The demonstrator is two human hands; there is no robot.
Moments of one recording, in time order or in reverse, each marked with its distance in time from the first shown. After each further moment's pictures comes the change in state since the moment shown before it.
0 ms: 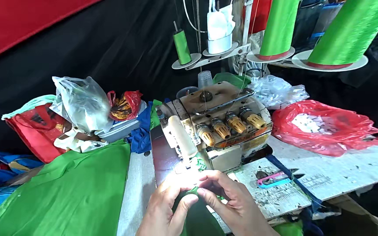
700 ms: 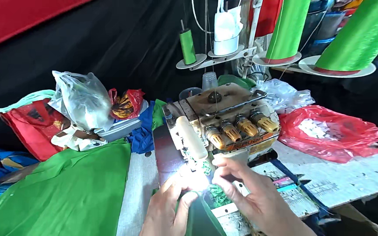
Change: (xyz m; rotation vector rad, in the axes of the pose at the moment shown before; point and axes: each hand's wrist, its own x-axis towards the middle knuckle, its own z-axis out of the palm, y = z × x) left_hand 0.002 -0.002 -0.003 0.069 0.063 0.000; right_hand 0.016 0.005 -0.031 -0.360 -0.051 -0.147
